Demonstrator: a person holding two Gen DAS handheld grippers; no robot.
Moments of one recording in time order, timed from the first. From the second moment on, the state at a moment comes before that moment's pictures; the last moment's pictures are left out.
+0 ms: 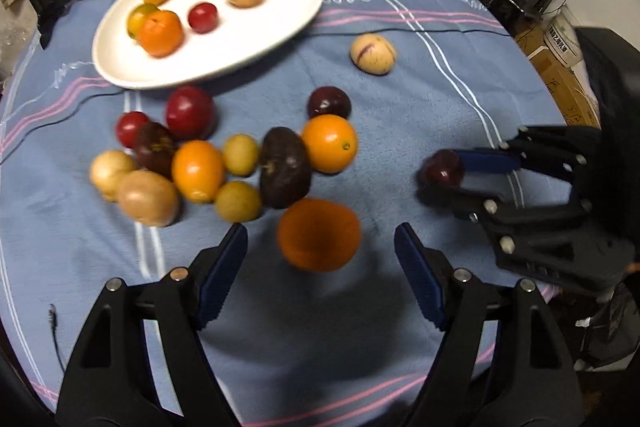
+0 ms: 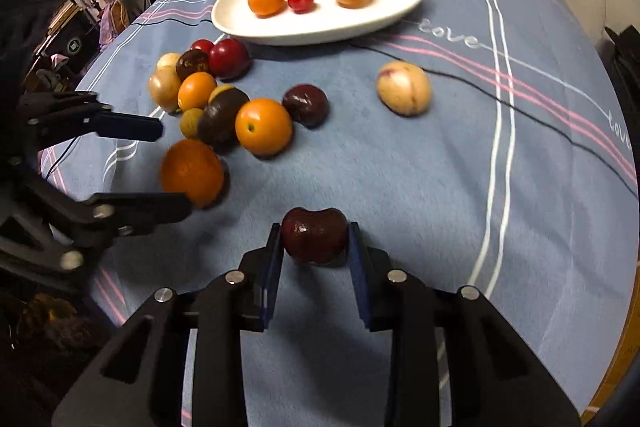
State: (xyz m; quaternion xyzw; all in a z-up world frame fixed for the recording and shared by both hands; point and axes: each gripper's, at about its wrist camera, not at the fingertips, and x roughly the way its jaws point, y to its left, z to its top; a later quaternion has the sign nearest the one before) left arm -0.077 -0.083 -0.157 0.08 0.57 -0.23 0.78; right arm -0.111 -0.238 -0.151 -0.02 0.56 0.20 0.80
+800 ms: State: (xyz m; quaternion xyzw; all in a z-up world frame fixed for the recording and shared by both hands) left arm -0.032 -0.023 -0.072 0.02 0.51 -0.19 0.84; right arm -0.065 -0.226 -0.080 0.01 0.48 0.25 0.84
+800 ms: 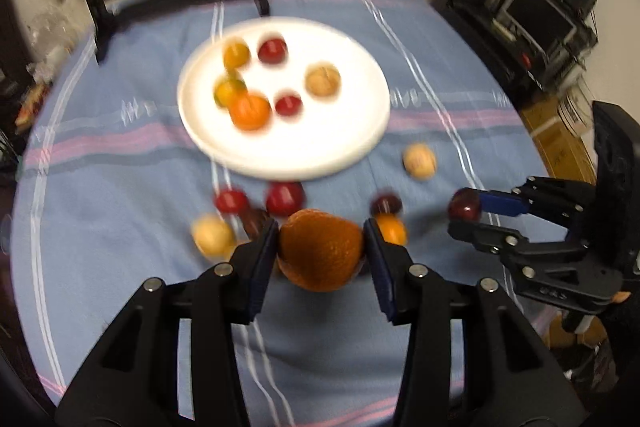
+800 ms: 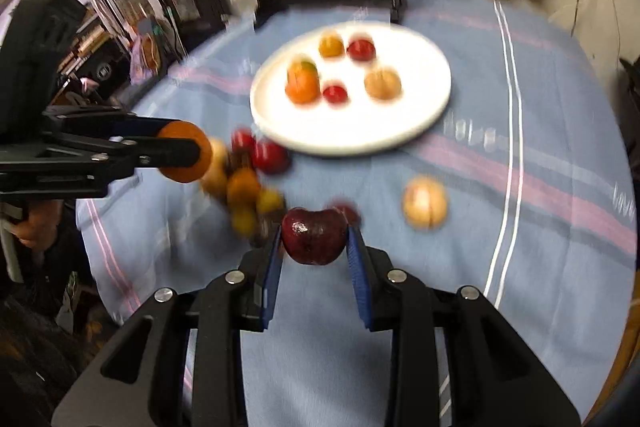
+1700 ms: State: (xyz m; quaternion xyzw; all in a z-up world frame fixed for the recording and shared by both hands) left arm 0.113 -0.042 -0.087 0.06 0.50 -0.14 0.85; right arm 0.103 -0.186 -0.064 0.03 0.46 0.23 0.86
